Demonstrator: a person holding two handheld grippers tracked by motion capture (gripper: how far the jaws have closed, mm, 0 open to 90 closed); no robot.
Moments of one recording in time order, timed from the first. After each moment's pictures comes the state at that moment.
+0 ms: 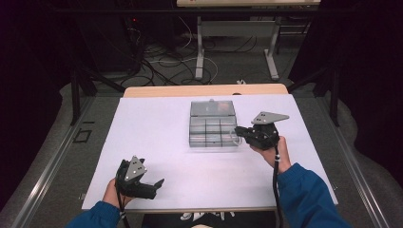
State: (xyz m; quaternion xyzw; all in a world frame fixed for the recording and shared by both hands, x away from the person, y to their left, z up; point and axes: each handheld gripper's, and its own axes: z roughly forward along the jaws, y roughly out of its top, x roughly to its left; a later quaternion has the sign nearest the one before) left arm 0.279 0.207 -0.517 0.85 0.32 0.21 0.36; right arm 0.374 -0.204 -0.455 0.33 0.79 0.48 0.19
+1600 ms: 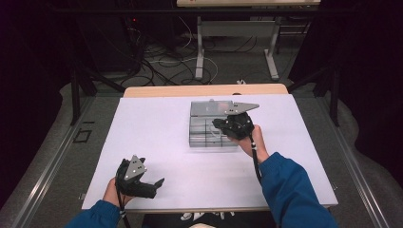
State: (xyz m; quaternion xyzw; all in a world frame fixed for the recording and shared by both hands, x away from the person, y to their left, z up) left arm 0.281 0.208 -0.516 0.85 0.32 0.21 0.37; right arm 0.408 -0.141 -0.449 0.29 0.81 0.47 0.19
